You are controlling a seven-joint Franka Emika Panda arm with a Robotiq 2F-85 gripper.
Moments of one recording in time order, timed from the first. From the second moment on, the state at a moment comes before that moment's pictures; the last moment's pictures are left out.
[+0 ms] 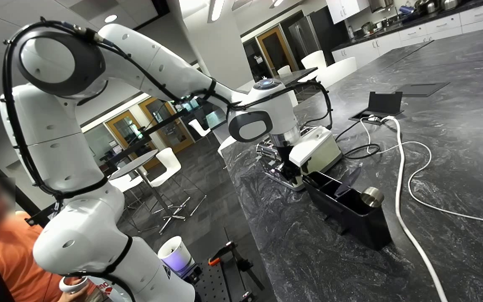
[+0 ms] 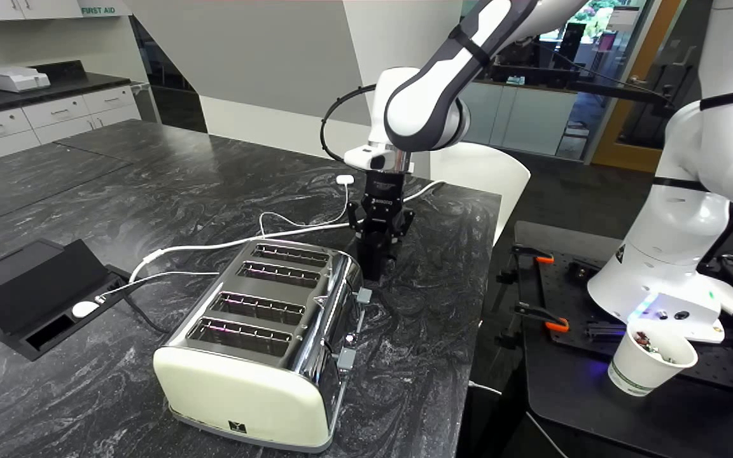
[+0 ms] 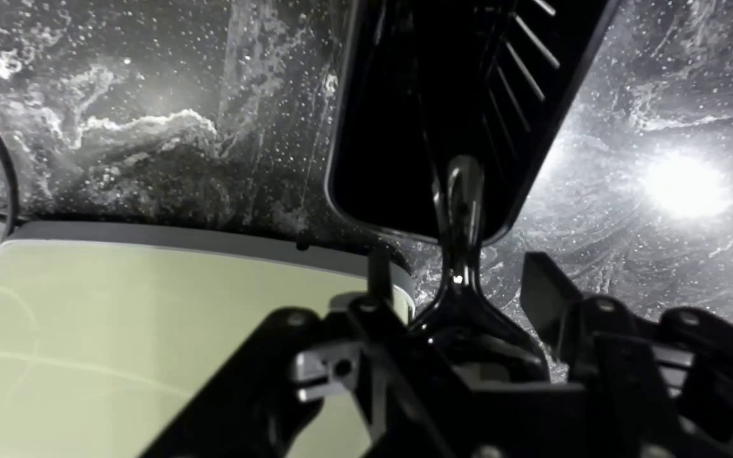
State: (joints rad) arm -0.05 0.28 0.13 -2.31 0.48 2.59 -2.12
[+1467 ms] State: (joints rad) arm -0.08 0.05 0.10 -2.30 0.47 2.40 -2.04
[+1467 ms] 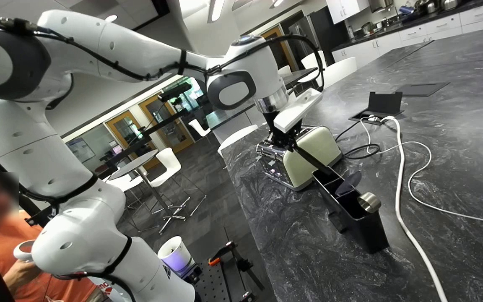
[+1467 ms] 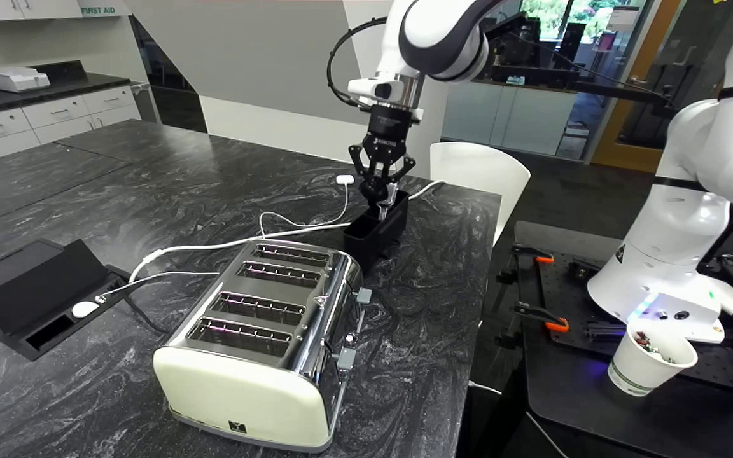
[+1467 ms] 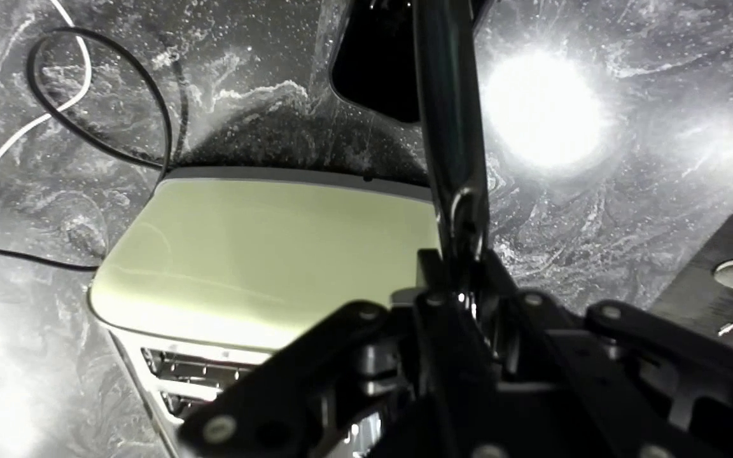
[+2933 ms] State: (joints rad) arm 0.03 0.00 0.07 -2.72 -0.22 2.66 -1.05
